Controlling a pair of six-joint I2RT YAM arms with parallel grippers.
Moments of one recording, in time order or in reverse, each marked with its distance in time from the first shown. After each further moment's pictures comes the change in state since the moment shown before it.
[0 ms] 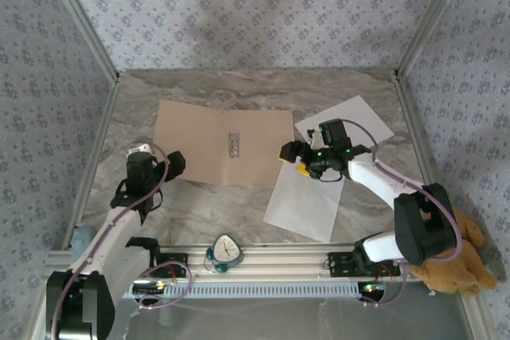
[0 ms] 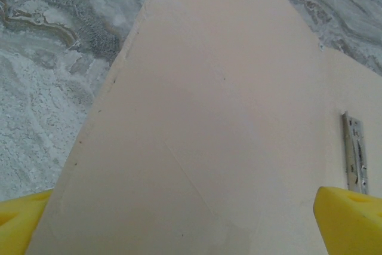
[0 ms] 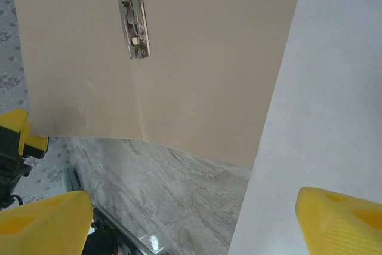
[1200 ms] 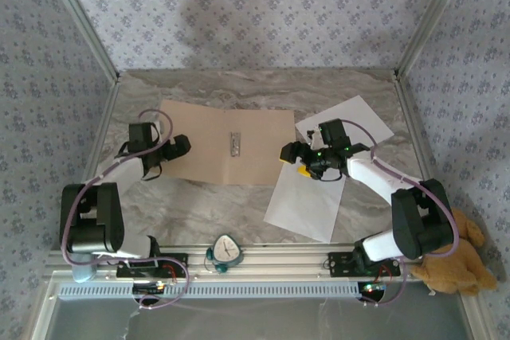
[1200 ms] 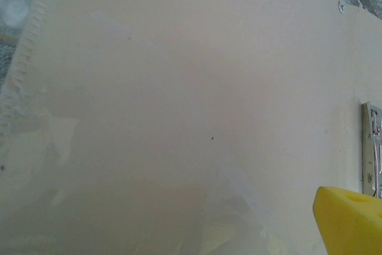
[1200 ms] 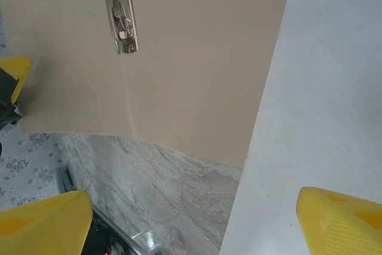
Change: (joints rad) left arm 0.108 0.573 0.343 -0.002 0.286 0.149; right arm -0.009 0.029 0.013 -0.026 0.000 -0.023
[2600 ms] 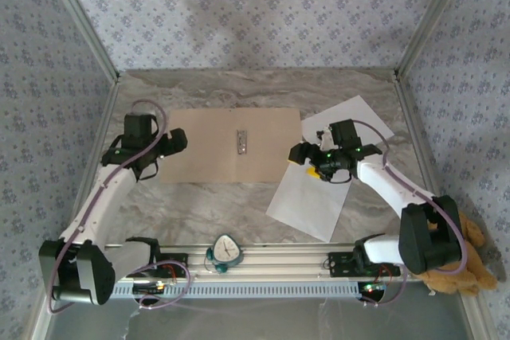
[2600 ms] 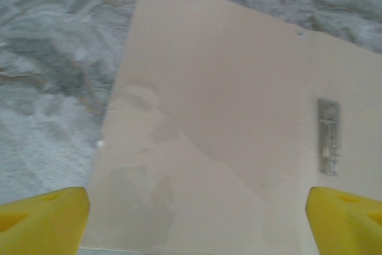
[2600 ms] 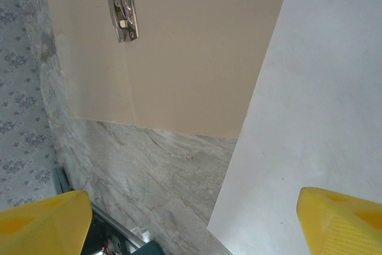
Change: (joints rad) left arm -0.166 -0.330 0.190 -0.458 -0.230 -0.040; right arm -0.066 -0.114 0.000 -0.150 0.004 -0.058
